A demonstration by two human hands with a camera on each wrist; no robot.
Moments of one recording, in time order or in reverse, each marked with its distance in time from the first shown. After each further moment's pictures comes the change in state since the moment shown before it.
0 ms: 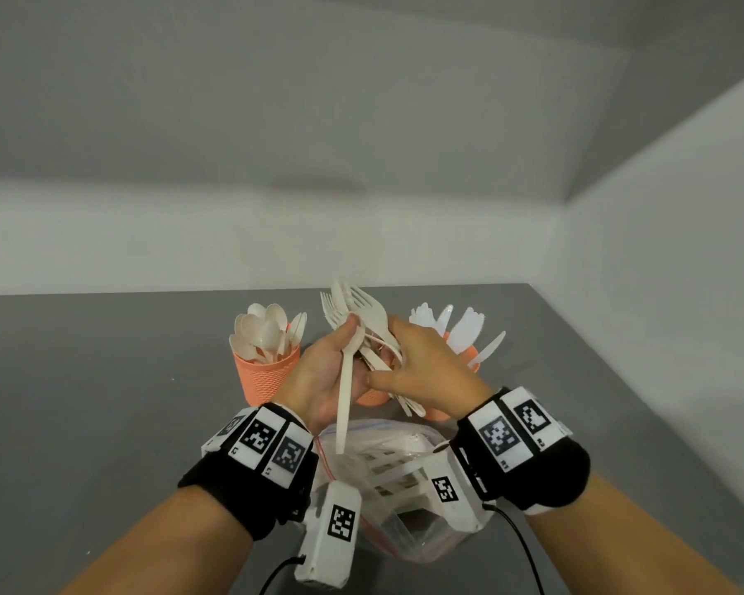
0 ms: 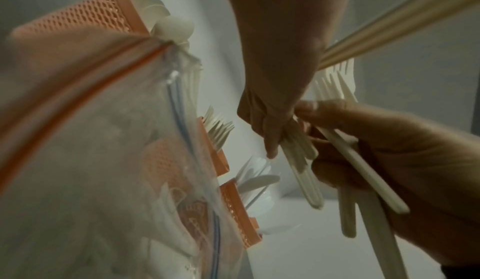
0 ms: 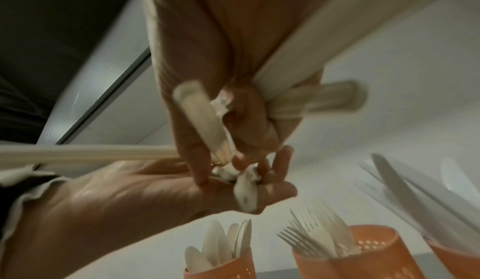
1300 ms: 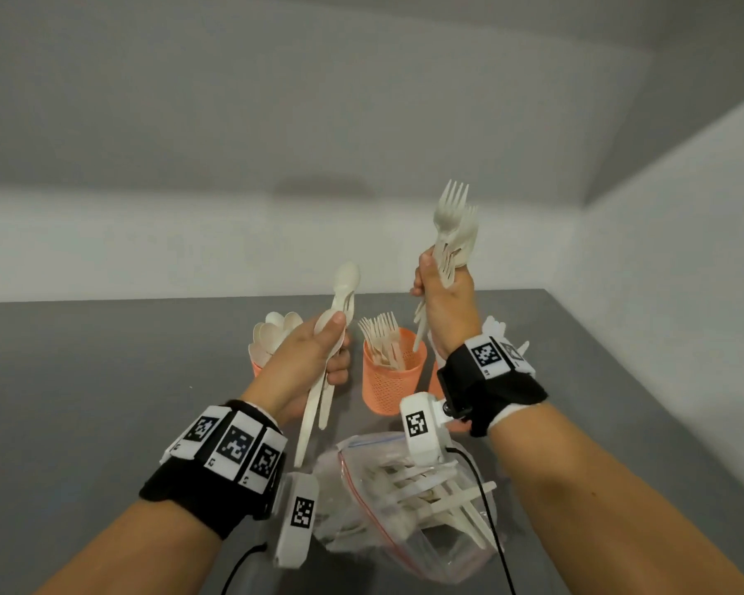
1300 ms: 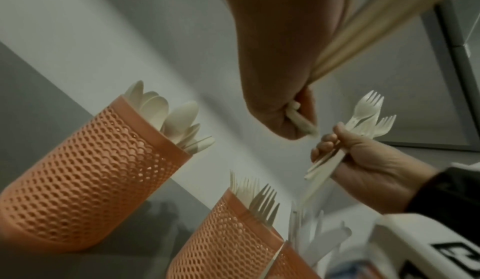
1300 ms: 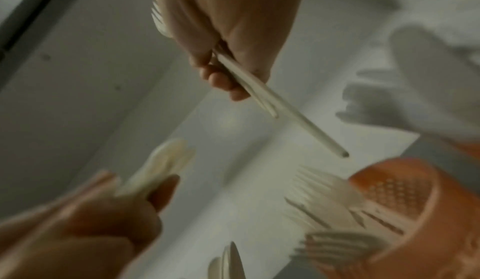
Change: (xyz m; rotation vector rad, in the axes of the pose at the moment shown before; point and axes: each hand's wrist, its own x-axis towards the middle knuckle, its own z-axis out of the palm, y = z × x) left_hand -0.003 0.037 -0.032 0.503 0.088 0.219; right_hand 0.074 0.018 -0.004 0.779 0.578 -0.037
